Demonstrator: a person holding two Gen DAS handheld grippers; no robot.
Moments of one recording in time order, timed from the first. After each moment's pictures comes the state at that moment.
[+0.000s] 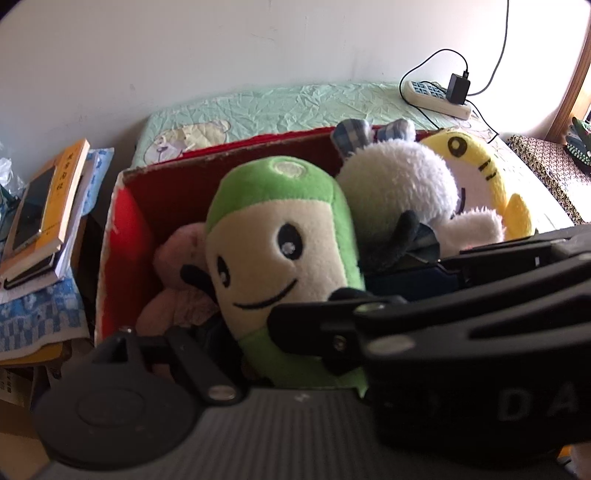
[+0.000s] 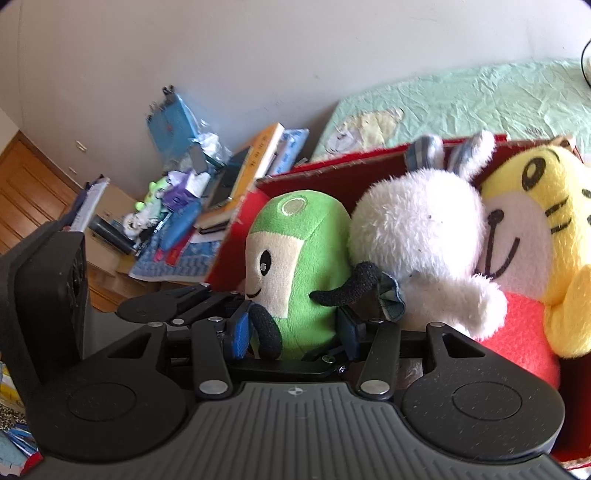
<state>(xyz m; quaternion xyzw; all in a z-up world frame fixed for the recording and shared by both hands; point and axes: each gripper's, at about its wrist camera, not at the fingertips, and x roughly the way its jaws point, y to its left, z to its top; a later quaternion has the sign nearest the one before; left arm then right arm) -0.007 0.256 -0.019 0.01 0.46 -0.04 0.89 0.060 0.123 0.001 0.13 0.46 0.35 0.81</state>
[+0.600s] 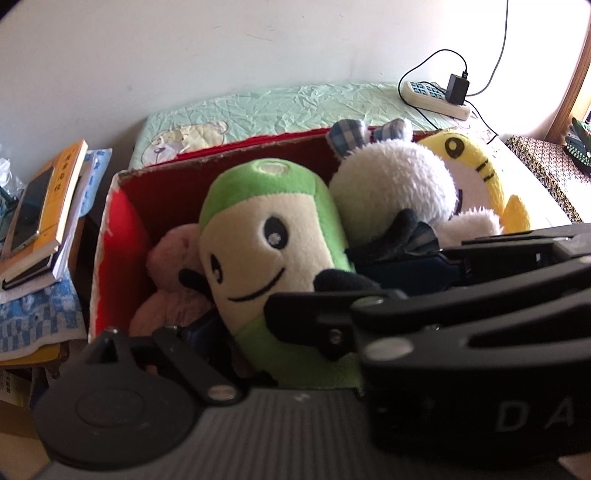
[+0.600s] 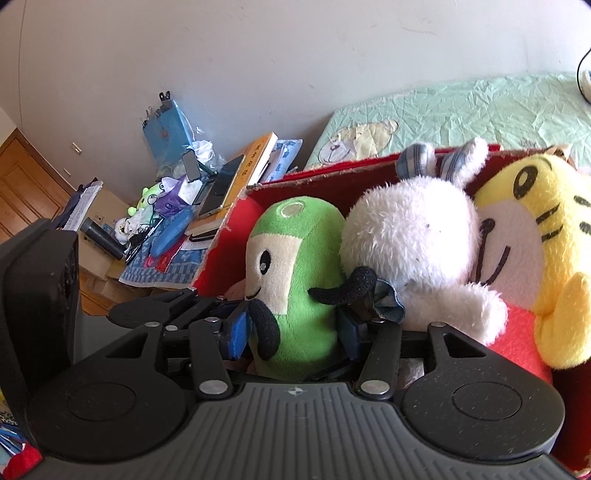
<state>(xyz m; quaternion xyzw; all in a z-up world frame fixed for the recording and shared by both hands) -0.004 0.256 -0.016 0.00 0.46 -0.04 0.89 0.055 0.114 0.006 0.12 0.43 0.35 0.82</state>
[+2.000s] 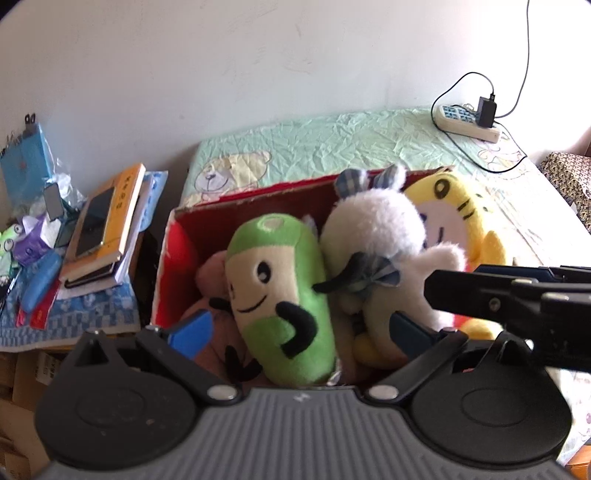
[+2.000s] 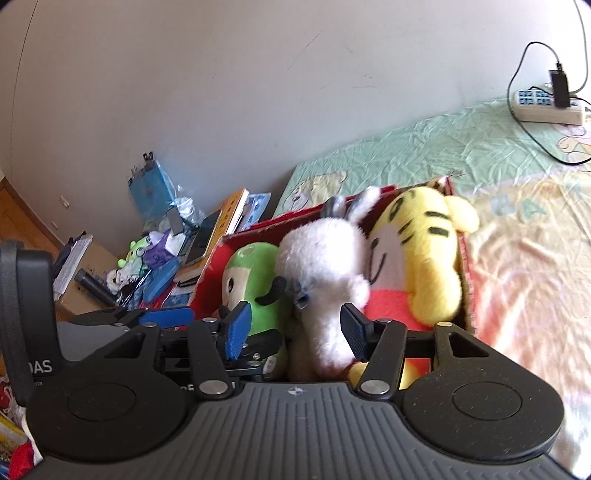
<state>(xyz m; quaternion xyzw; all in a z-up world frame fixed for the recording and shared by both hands) -0.031 0.216 0.035 0.03 0.43 0.05 0.90 0.022 0.046 0.019 0.18 0.38 0.27 0.87</state>
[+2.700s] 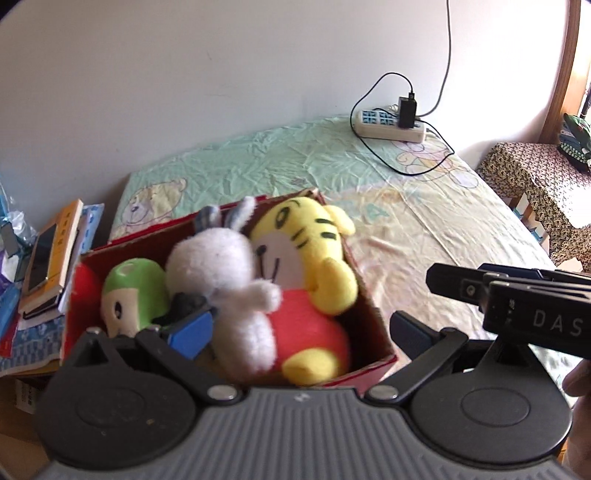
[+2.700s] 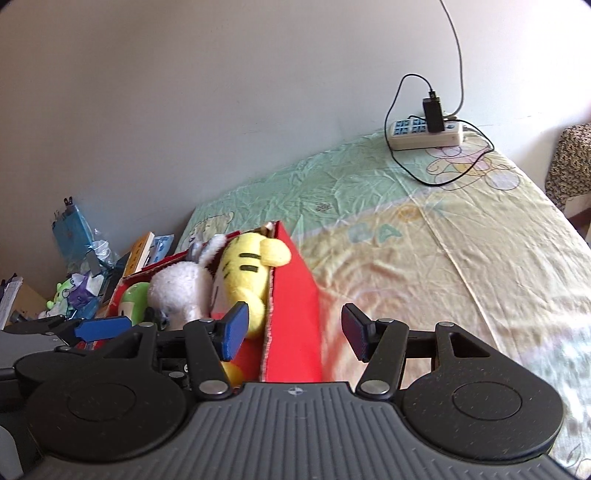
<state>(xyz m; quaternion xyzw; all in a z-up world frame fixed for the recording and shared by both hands) -0.021 0.103 0.050 0.04 0.43 -0.01 0.90 0.008 -0.054 0.023 0.17 0.36 0.13 0.91</state>
